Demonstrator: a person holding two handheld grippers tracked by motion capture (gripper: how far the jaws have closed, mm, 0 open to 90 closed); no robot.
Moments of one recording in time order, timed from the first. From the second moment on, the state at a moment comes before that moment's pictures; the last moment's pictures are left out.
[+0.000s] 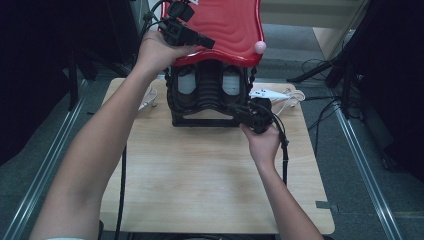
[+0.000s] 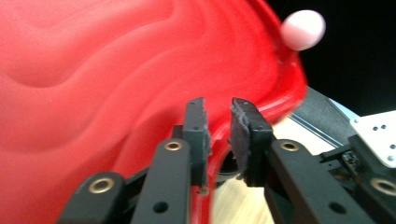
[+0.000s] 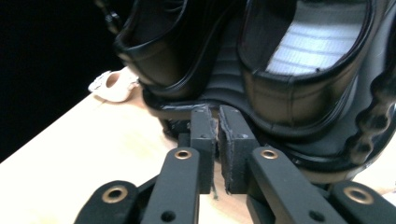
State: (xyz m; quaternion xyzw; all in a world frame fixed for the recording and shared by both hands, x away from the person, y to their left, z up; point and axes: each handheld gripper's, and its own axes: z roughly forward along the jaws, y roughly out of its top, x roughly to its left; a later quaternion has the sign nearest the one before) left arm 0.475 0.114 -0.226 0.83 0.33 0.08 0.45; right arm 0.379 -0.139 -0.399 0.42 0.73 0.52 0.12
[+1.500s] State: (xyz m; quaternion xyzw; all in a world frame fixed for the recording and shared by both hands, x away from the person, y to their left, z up) left arm 0.351 0.178 -0.387 0.82 0.34 0.01 0.45; right arm 0.330 -0.169 -0.460 0.39 0.77 0.50 0.04
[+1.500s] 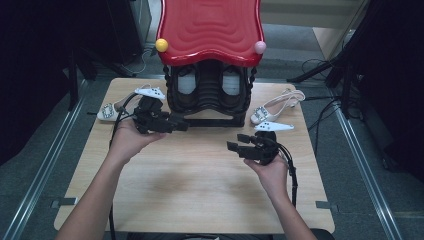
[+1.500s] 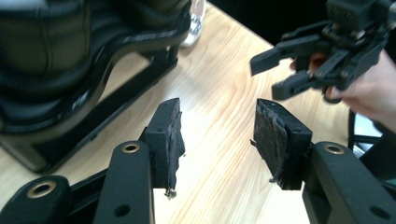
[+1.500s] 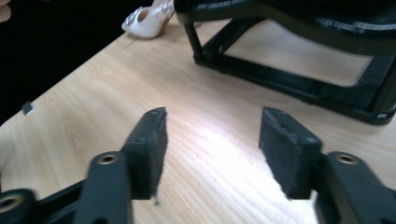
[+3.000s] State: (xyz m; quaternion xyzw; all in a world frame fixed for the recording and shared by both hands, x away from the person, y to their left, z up) left arm 0.358 0.310 -0.456 0.76 0.48 0.06 0.43; right arm 0.329 -0.183 -0.471 0.40 0.78 0.47 0.09
